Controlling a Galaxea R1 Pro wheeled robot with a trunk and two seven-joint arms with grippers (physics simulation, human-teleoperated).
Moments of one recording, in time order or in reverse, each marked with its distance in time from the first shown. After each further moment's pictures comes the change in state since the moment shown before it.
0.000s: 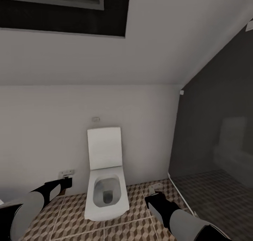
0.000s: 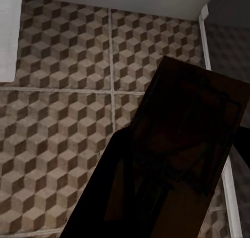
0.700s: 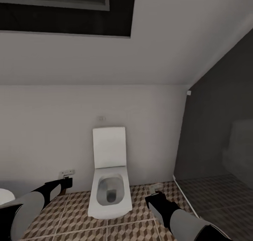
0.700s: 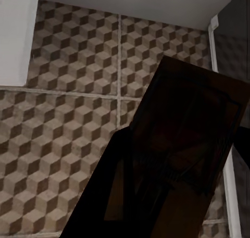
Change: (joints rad) left arm 0.000 -0.003 0.000 0.000 0.000 0.001 0.000; right arm -0.001 -0.002 -0.003 0.000 0.000 0.000 -0.001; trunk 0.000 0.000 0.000
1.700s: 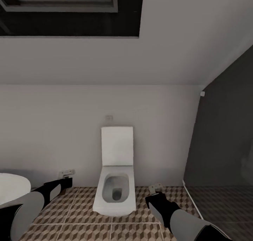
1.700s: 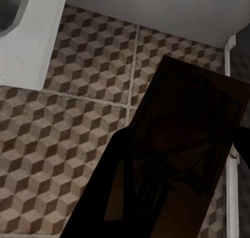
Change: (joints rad) left arm 0.000 0.001 0.000 0.000 0.001 -0.003 0.000; right arm 0.001 -0.001 -0.002 0.000 0.000 0.001 0.002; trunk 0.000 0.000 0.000
